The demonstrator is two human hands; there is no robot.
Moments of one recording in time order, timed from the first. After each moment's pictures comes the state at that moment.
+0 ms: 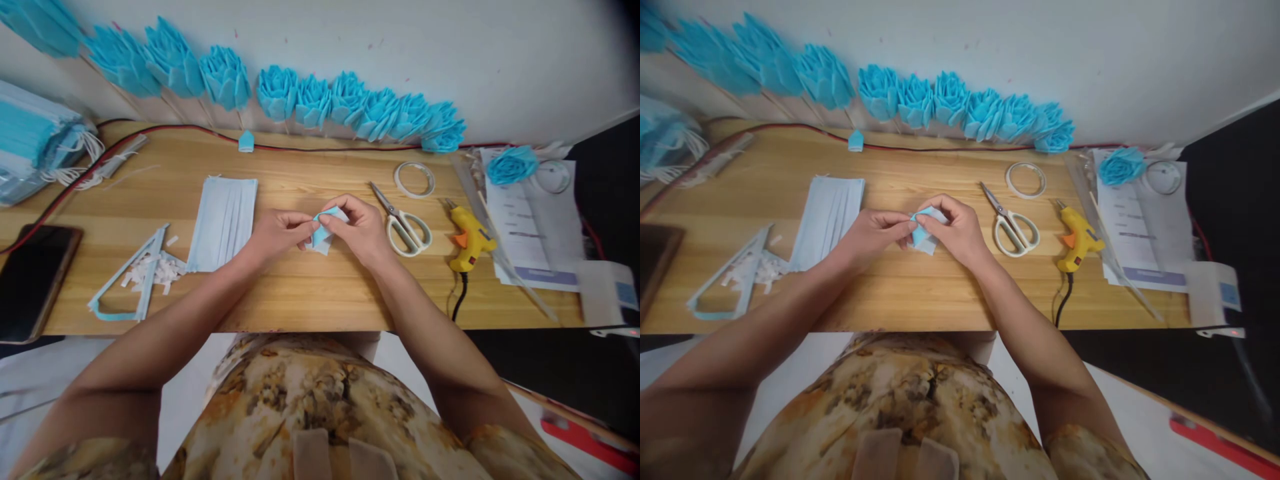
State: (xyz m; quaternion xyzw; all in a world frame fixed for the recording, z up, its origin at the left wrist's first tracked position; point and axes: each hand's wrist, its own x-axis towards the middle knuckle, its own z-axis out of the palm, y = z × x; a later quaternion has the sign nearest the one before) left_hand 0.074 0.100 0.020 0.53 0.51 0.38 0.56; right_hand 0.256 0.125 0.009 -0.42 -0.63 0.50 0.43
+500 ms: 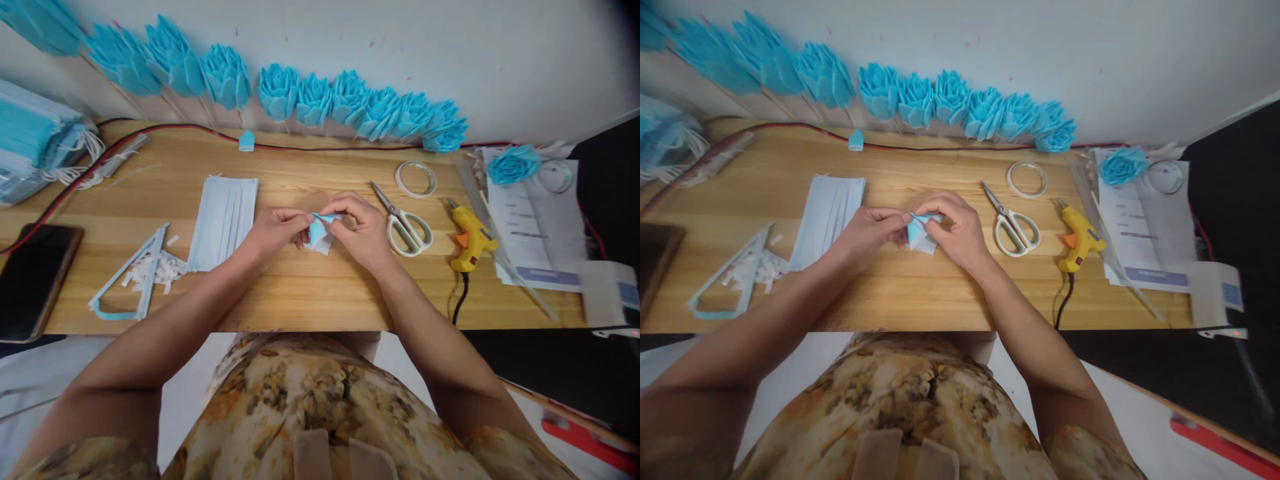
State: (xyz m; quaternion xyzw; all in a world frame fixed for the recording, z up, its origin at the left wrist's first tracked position) left_hand 0.075 0.101 0.027 0.46 0.50 0.41 0.61; right_hand 0.259 0.124 0.012 -0.39 -0.75 0.31 0.44
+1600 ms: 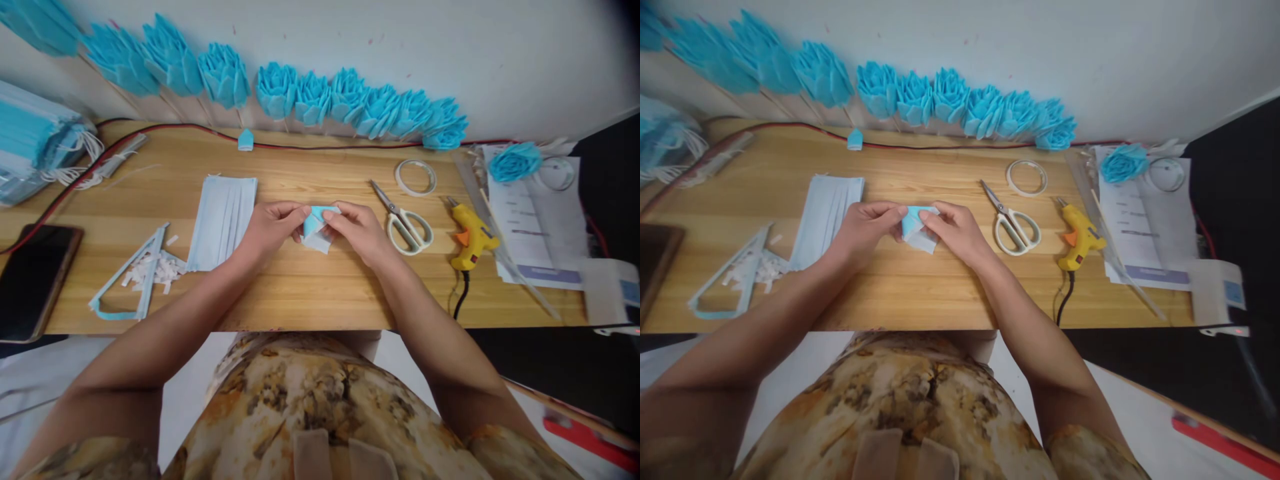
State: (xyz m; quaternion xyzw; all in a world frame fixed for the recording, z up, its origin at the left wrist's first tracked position) left_hand 0.073 0.102 0.023 0.51 0.52 0.45 0.53; right_hand 0.260 0.125 0.012 -0.43 -0.59 0.58 0.35
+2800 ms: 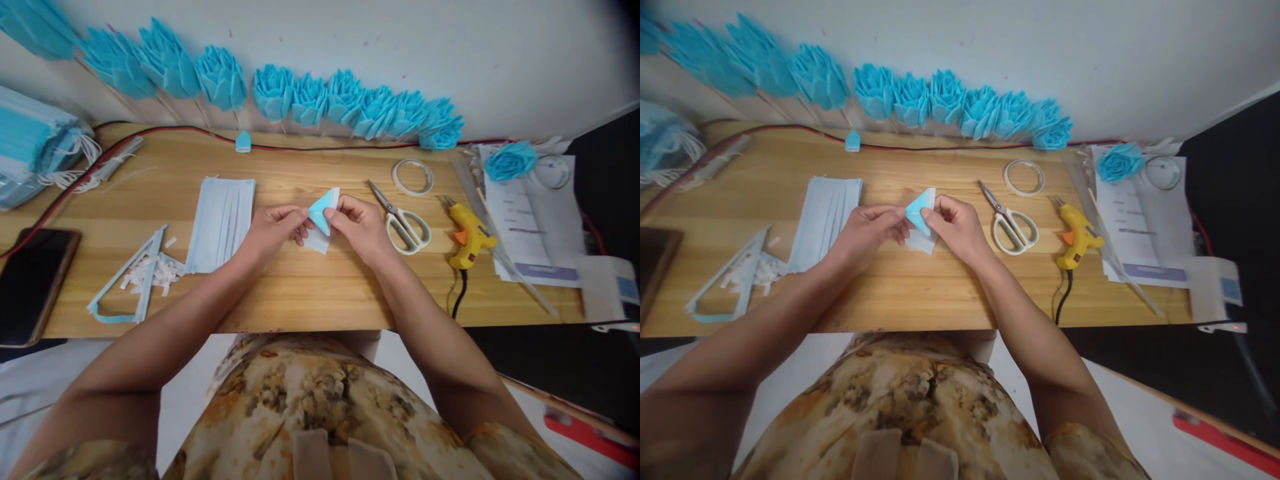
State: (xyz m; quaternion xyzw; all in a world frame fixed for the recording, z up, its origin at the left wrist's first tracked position) left_hand 0.078 0.100 0.024 0.44 0.49 0.45 0.60; right_hand 0.259 0.126 0.009 -0.44 -0.61 0.52 0.41
